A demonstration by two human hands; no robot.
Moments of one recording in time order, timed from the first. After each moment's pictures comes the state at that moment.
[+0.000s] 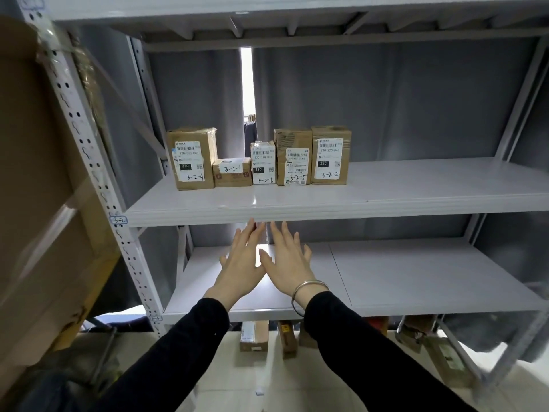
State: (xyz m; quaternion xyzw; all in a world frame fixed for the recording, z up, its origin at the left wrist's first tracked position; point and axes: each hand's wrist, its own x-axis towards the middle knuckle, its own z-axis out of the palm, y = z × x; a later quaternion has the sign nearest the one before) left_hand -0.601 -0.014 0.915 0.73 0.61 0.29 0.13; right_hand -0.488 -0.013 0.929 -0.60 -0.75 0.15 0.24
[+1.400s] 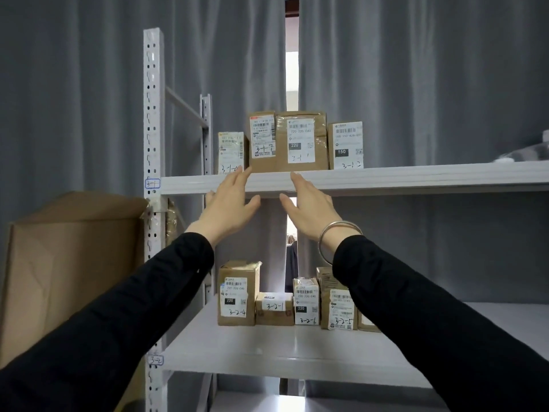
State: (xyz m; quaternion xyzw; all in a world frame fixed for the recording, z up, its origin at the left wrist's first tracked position) left_hand -0.705 0.027 1.256 0.68 0.57 0.42 -0.20; right_hand -0.540 0.033 1.258 -0.44 -0.80 -0.10 0.39
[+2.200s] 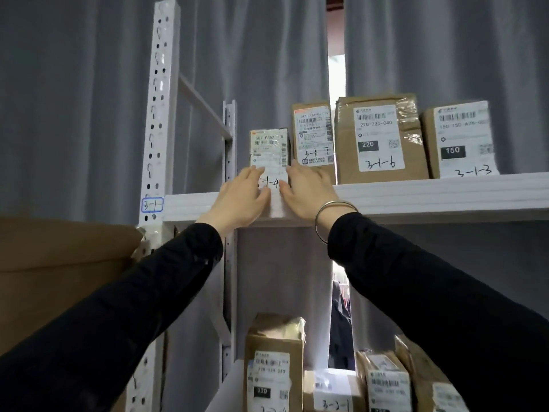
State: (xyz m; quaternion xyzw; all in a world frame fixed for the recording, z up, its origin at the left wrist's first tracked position) left_hand -0.828 0.223 1.315 0.66 0.57 0.40 -0.27; right_hand -0.693 0.241 1.327 -0.43 -0.79 -0.24 0.38
